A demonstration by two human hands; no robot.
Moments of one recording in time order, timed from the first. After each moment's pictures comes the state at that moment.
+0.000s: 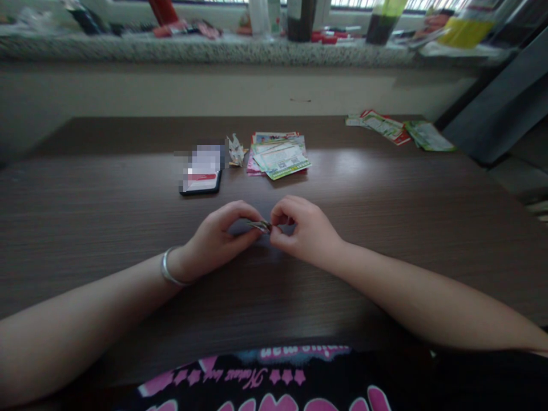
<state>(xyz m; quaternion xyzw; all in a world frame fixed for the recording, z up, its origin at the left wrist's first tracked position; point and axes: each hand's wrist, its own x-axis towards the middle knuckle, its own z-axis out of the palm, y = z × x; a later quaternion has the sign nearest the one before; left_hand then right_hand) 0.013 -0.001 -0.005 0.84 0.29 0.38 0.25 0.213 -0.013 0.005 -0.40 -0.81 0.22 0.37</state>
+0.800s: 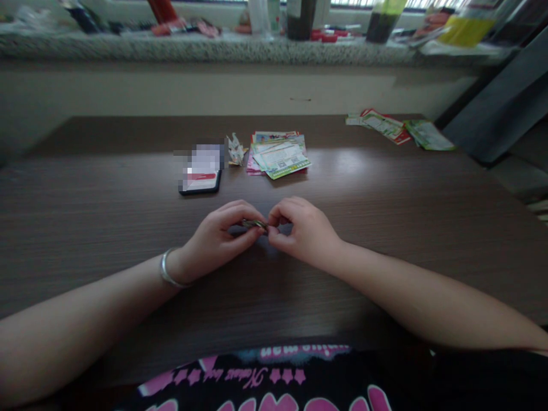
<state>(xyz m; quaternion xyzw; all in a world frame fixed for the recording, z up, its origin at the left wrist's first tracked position) 0.016 -0.005 0.005 0.84 0.31 0.35 0.27 0.212 -0.014 0.004 -0.43 -0.82 0.19 0.34</state>
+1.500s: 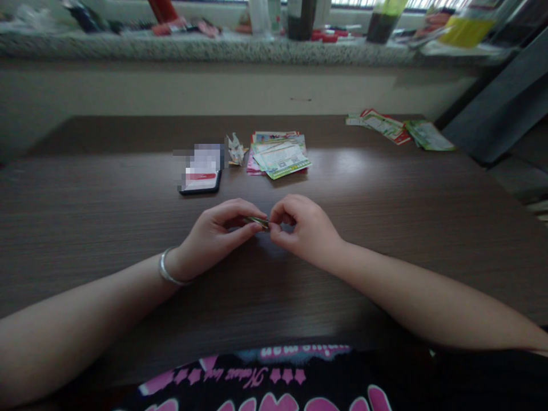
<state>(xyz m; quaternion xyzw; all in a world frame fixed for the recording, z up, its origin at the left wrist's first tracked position) 0.015 -0.004 0.003 0.76 0.33 0.39 0.40 0.213 -0.013 0.004 -0.42 -0.80 0.19 0.37</state>
